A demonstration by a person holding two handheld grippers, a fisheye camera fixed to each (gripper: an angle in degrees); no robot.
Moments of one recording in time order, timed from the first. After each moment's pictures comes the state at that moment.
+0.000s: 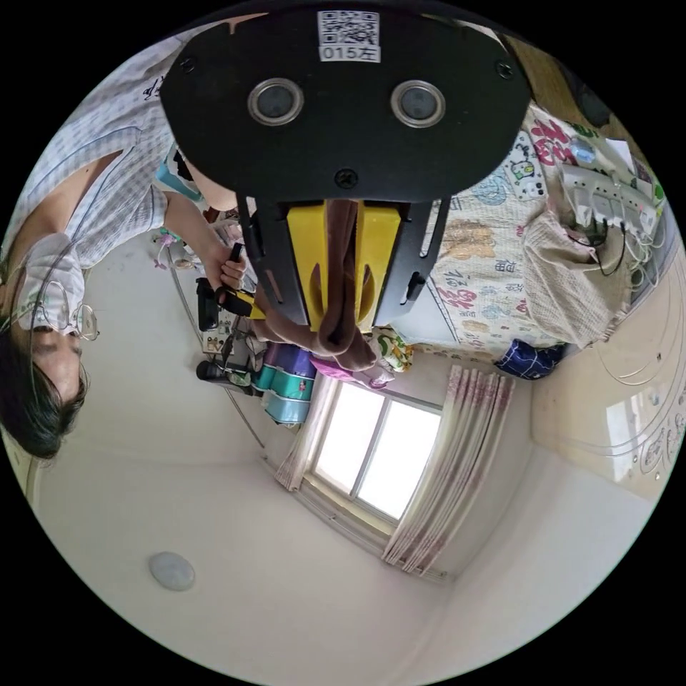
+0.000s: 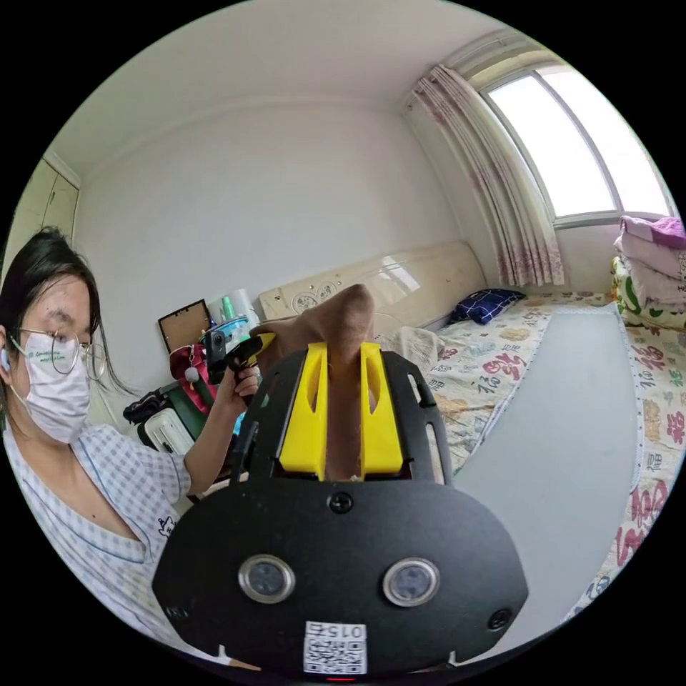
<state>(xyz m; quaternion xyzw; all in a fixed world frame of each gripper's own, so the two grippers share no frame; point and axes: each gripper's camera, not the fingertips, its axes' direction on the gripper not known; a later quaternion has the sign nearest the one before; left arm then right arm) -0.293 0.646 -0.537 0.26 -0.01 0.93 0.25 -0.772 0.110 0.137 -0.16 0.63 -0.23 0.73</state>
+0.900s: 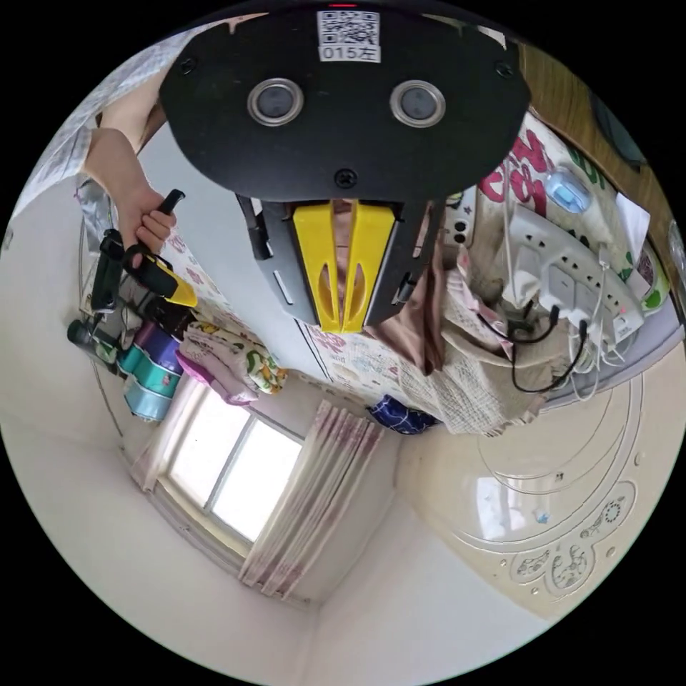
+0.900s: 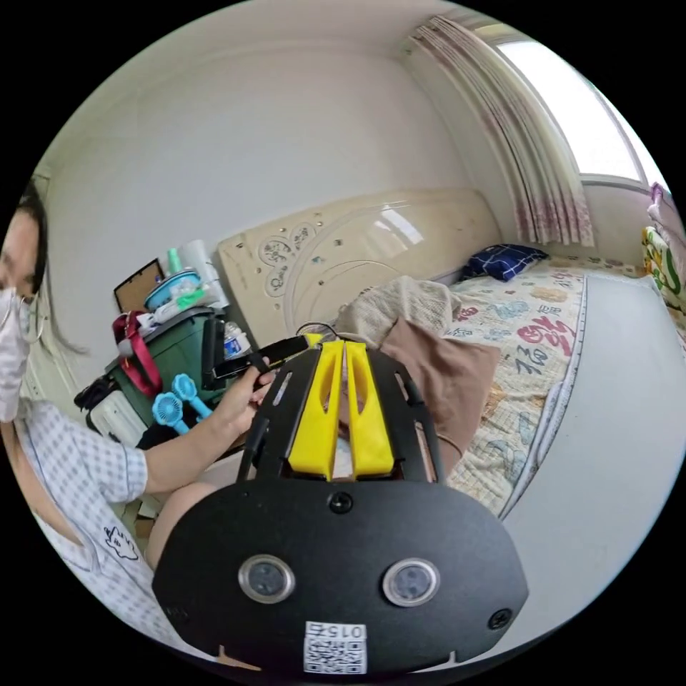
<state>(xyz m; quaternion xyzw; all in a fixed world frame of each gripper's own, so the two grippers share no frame) -0.071 0.337 -0.544 0.46 -0.06 0.81 0.37 -0.351 0.133 -0.006 -0.21 0.64 -0.18 0.71</state>
